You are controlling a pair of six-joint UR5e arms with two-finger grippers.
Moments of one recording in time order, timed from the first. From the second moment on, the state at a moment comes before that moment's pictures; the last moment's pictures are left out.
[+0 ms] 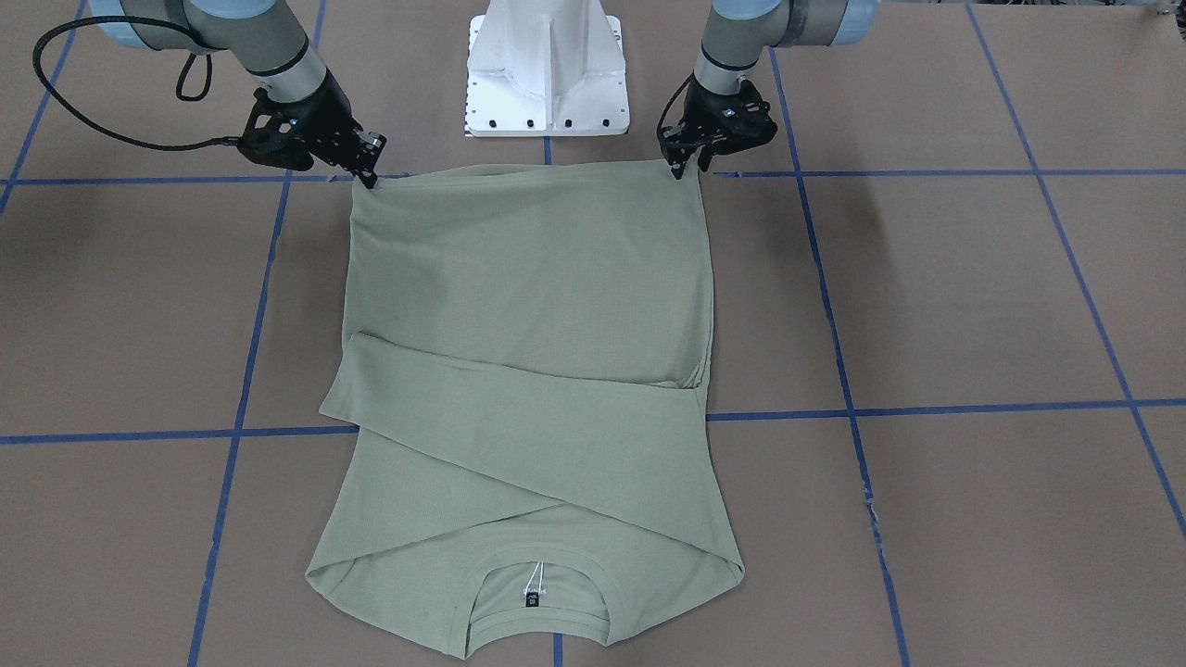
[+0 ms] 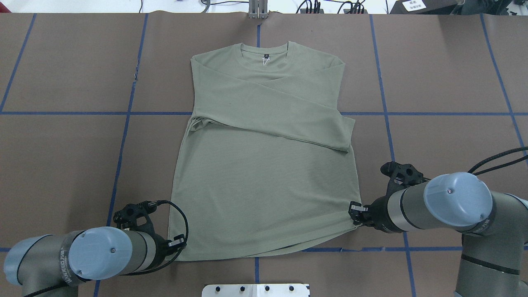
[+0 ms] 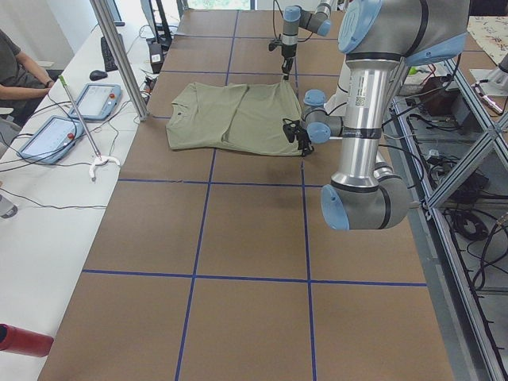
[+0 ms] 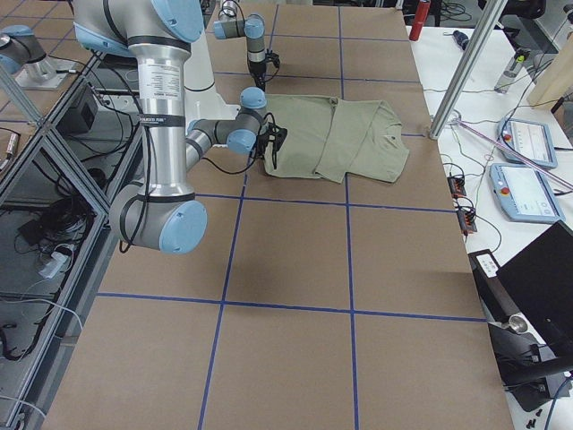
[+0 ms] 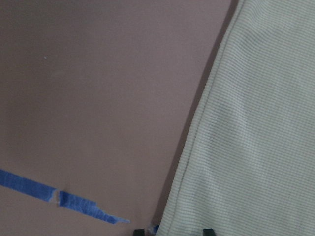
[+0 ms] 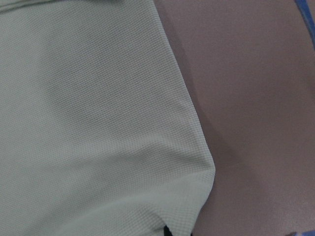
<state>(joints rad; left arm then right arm) -0.17 -1.73 -2.03 -1.82 -1.65 -1.82 0.37 -1.54 2.11 -1.22 1.85 1.71</state>
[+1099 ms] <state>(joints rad) -0.17 -1.72 -2.19 -1.68 -1.67 -1.82 0.38 -1.59 2.17 -1.22 1.91 1.70</state>
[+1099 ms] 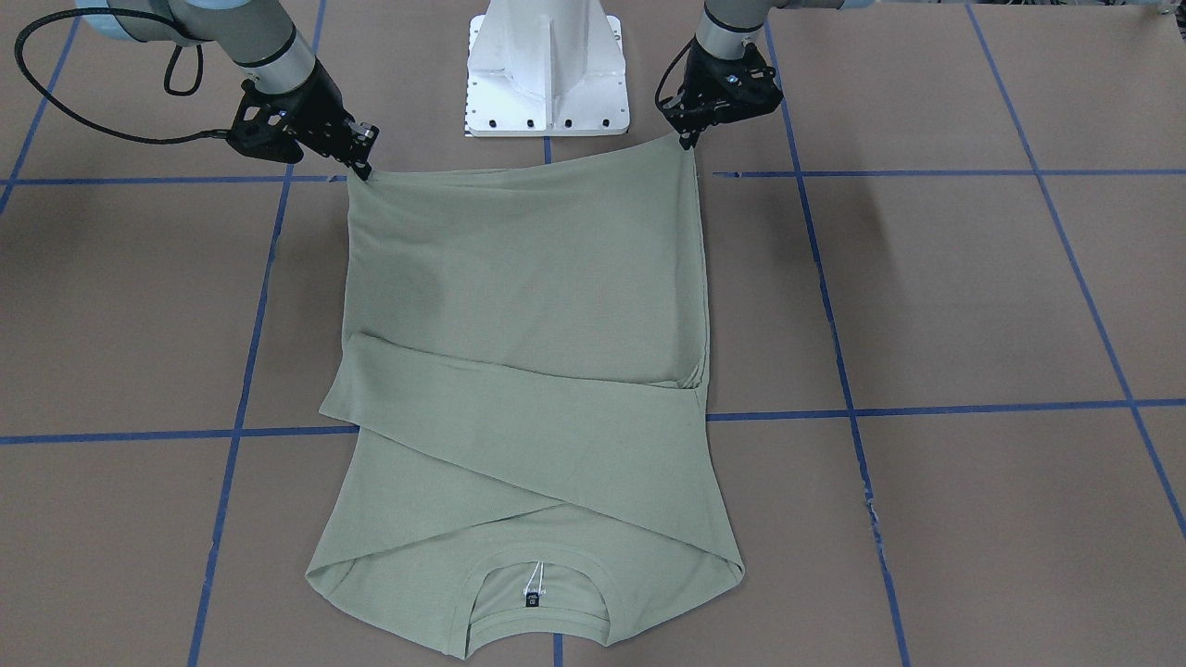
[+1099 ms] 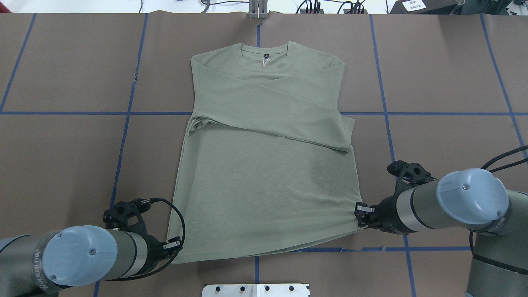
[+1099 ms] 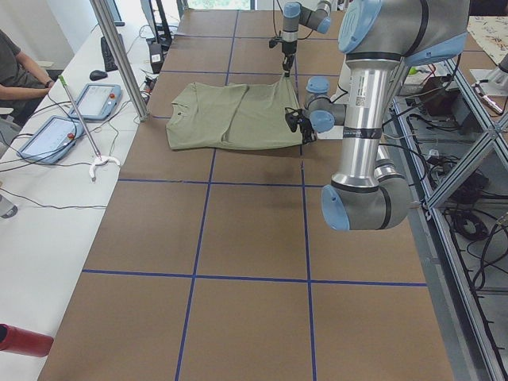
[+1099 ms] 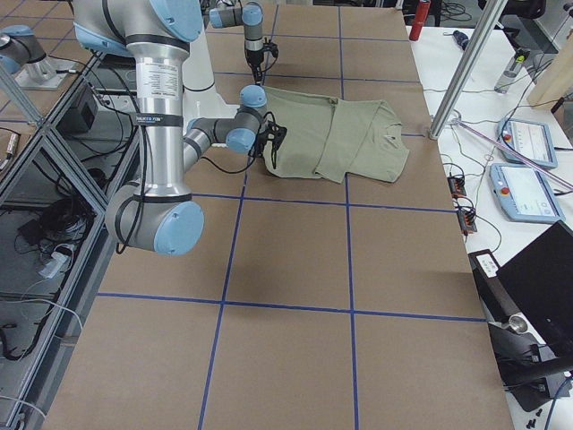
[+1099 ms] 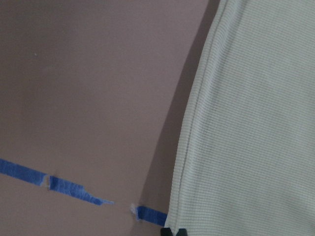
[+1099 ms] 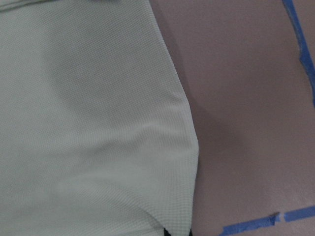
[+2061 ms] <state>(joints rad) 0.03 -1.72 -2.47 -1.54 -1.71 -1.96 0.38 -1.75 2.38 -1.22 2.21 1.70</state>
